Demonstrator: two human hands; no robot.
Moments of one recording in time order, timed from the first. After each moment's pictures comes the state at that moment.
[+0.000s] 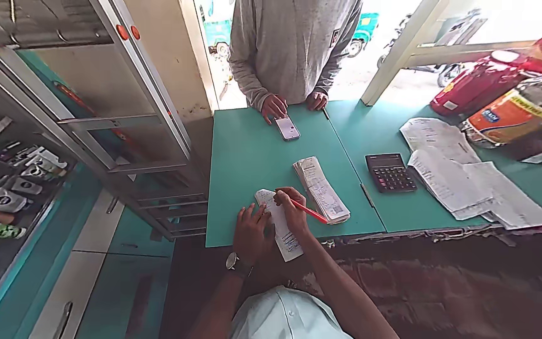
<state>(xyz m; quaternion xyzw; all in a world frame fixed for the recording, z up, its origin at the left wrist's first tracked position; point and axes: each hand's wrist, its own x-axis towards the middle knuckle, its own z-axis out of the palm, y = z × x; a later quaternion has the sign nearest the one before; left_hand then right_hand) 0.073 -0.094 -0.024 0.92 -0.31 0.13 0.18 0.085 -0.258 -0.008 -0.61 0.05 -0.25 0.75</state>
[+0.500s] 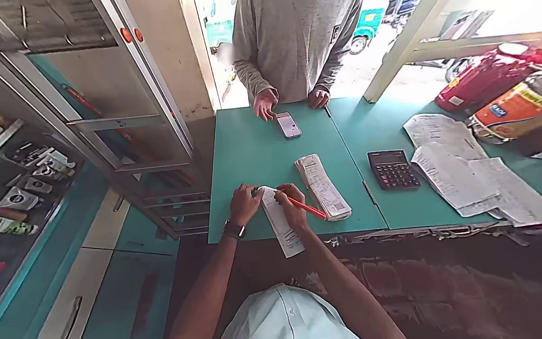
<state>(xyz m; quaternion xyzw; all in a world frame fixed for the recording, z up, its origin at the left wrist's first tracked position) 0.157 -0.103 0.028 0.93 -0.12 -0.14 0.33 0.086 -0.258 -0.011 -0.66 0.05 -0.24 0.71</state>
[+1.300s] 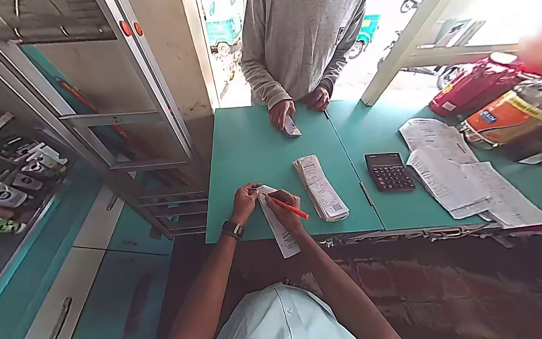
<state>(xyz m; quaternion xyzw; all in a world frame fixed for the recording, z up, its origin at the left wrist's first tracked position) 0.159 -0.108 0.005 0.75 -0.10 -0.17 0.63 0.083 -0.247 -0.011 -0.78 0.05 -0.25 0.57</state>
